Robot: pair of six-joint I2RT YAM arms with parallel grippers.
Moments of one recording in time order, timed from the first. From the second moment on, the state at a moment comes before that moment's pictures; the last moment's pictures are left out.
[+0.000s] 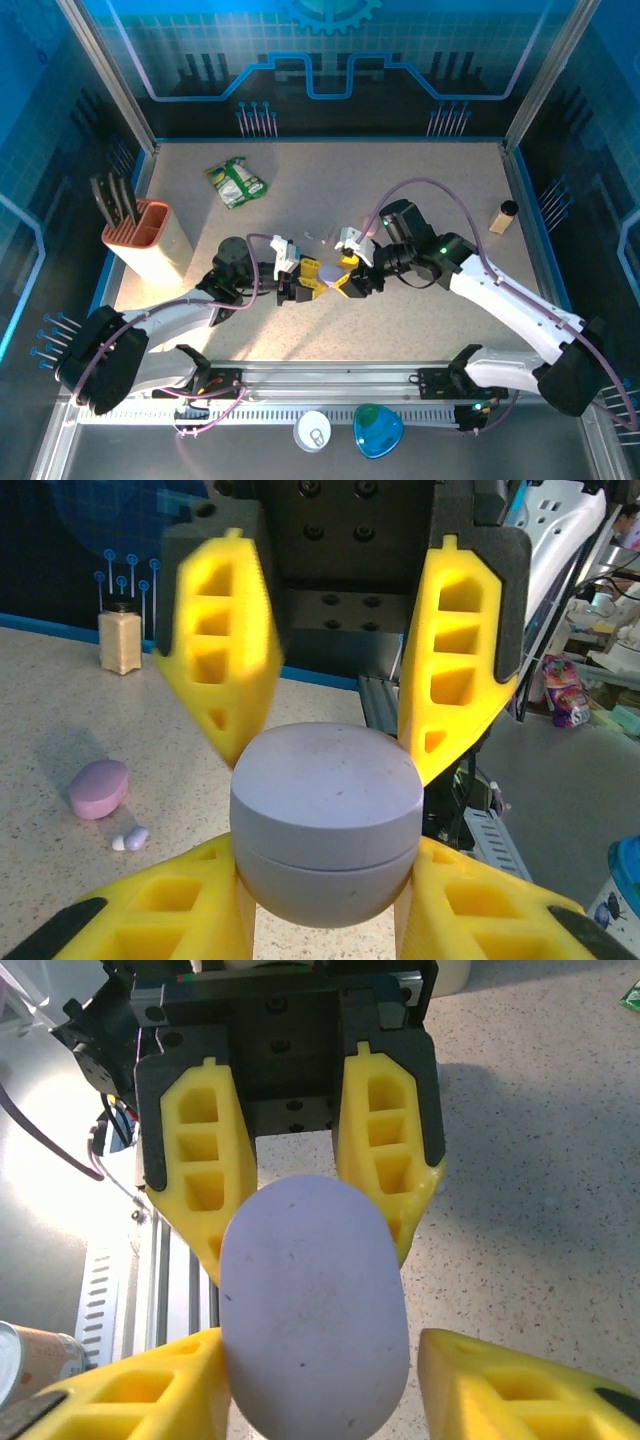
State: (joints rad) left arm -0.53 1.22 0.40 0.76 1.00 -0.13; right arm 0.68 1.19 1.02 -0.64 -0.64 -0.34
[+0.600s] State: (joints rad) left arm -0.53 1.23 0.41 0.77 1.02 -0.14; right arm 0.67 1.20 1.02 -0.62 -0.67 -0.34
